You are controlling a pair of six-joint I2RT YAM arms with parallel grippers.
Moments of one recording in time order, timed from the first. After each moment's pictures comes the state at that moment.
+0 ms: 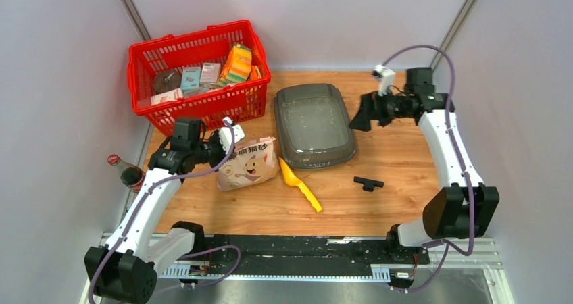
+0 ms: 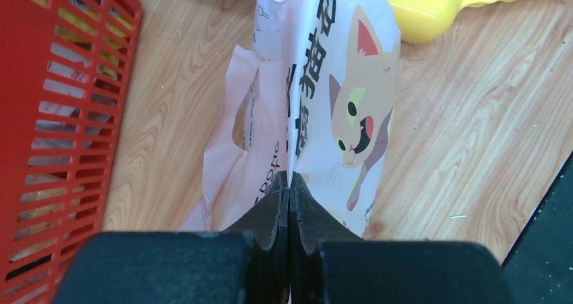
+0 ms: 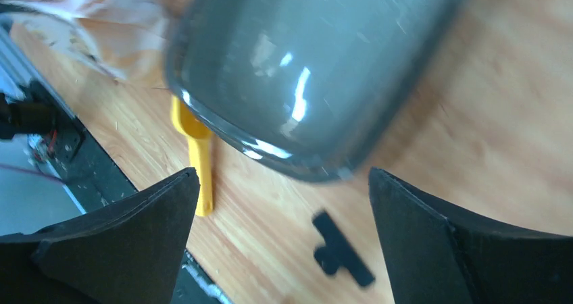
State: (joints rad) left arm -0.19 0.99 0.86 -0.67 0.58 0.70; right arm -0.10 1.47 1.38 -0.91 -0.75 -0.25
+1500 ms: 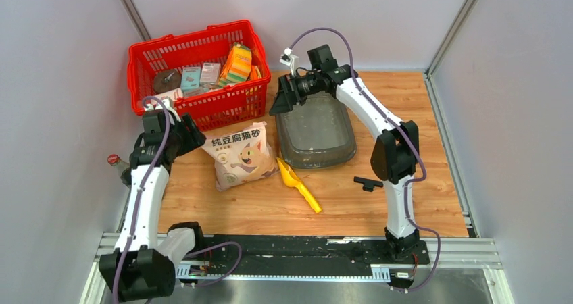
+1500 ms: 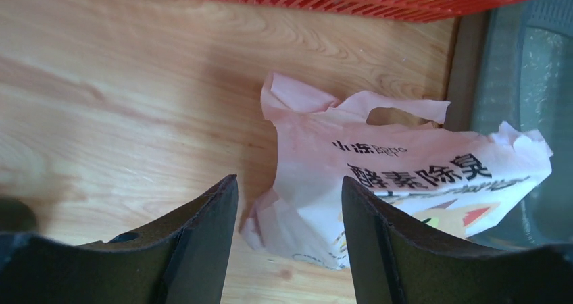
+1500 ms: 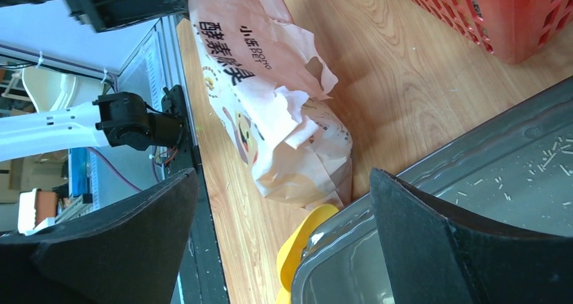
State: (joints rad) left arm 0.11 0.96 0.92 -0.64 0.12 -0.33; right arm 0.48 2.14 2.07 -0.70 -0.94 0.06
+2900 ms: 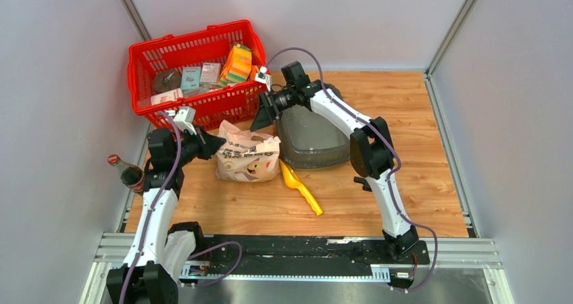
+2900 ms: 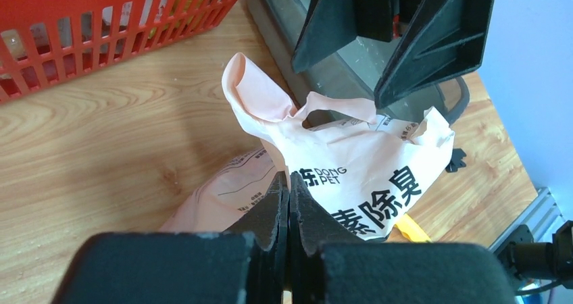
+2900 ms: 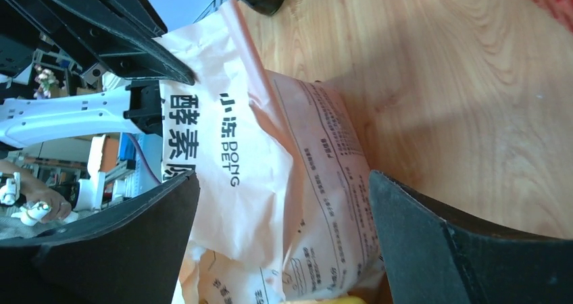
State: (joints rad) left arm 0.11 0.83 0.58 -0.09 0.70 -0.31; right arm 0.59 2.32 2.11 -0.50 -1.12 0.15
